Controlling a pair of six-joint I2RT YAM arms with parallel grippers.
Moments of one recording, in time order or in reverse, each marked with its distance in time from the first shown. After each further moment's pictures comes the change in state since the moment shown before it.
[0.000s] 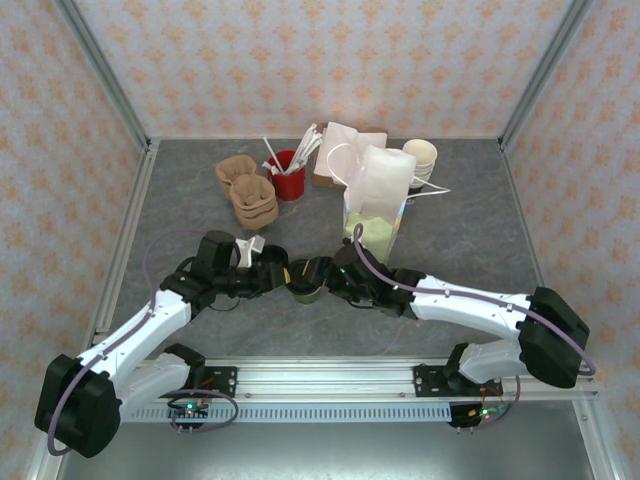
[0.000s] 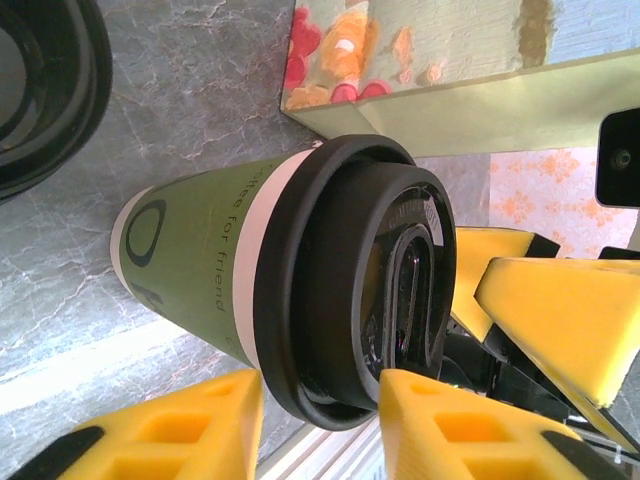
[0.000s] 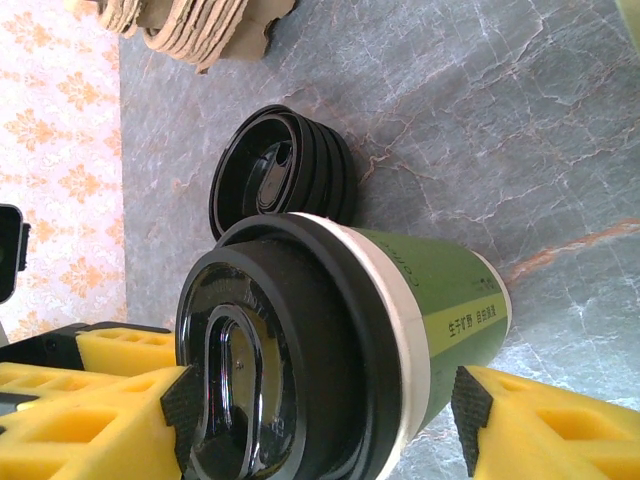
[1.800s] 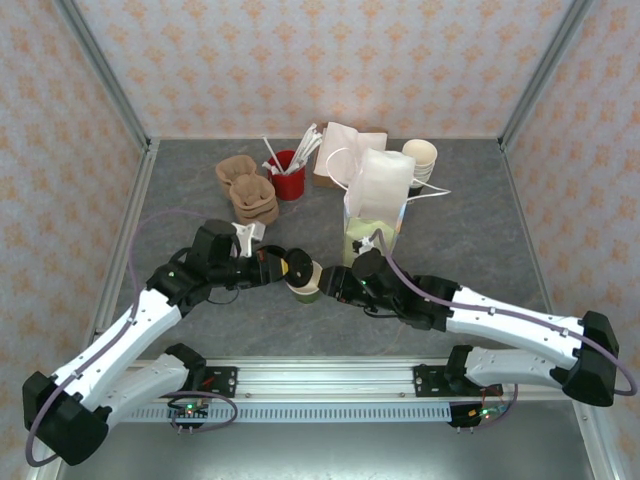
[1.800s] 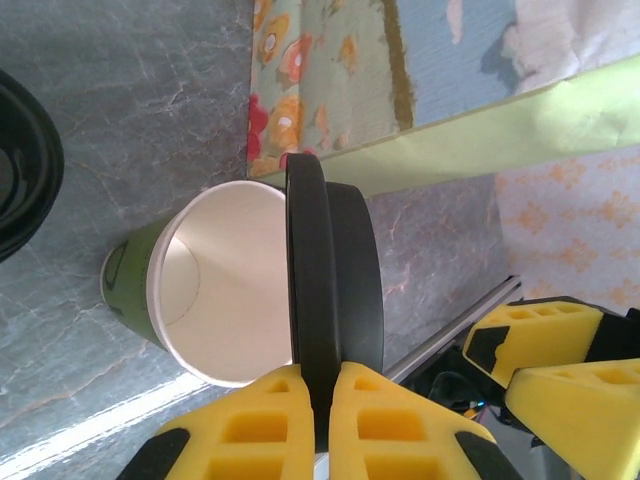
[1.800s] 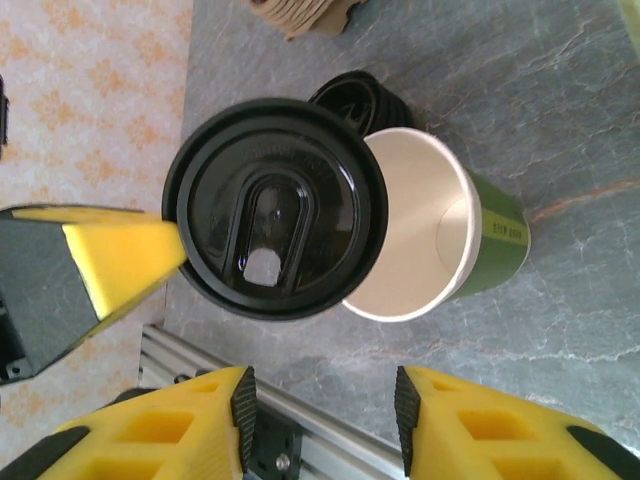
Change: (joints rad) left arm -0.103 -0.069 0.203 -0.204 -0.181 0.028; right arm 0.095 -0.235 0.044 -0.222 0.051 -0.047
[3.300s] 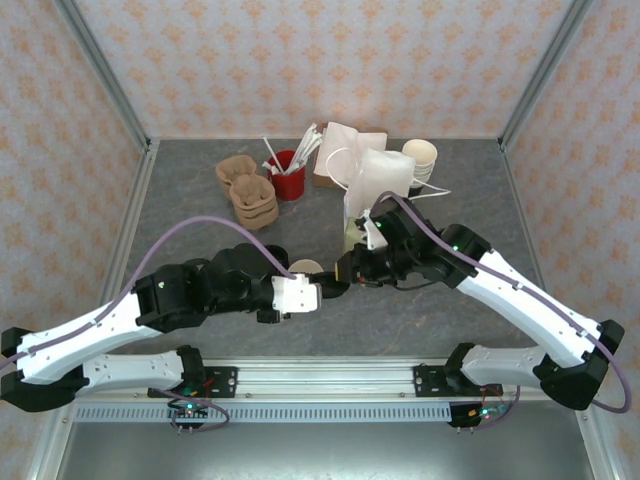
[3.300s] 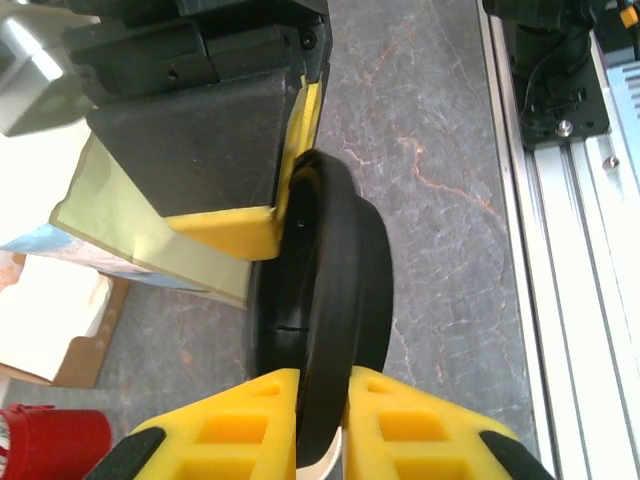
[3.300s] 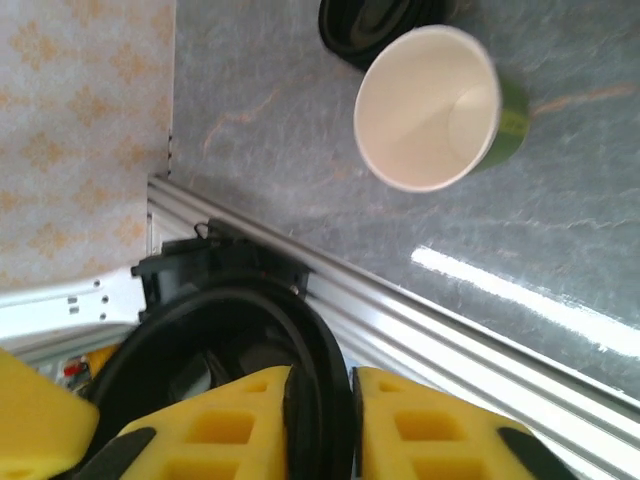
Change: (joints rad) left arm -0.658 0.056 0.445 -0.313 -0.505 1.247; right arm -0.243 0.094 0.470 -0.614 -0.473 -0.297
